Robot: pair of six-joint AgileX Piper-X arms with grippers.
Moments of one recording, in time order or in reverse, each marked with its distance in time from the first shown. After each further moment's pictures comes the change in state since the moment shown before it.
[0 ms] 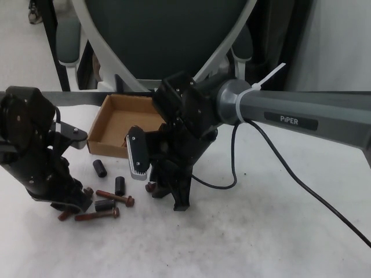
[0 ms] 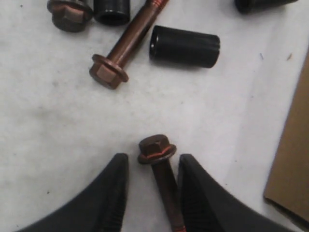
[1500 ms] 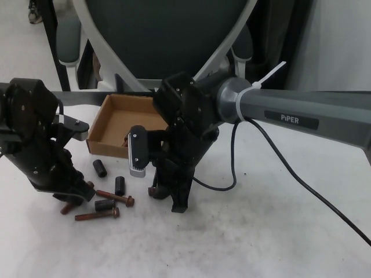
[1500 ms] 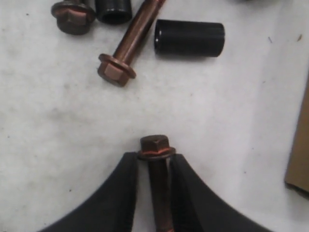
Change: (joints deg) left arm 0.0 2.1 -4.8 3.8 1.6 -1.3; right arm 0.0 0.0 -0.3 2.5 -0.2 5.2
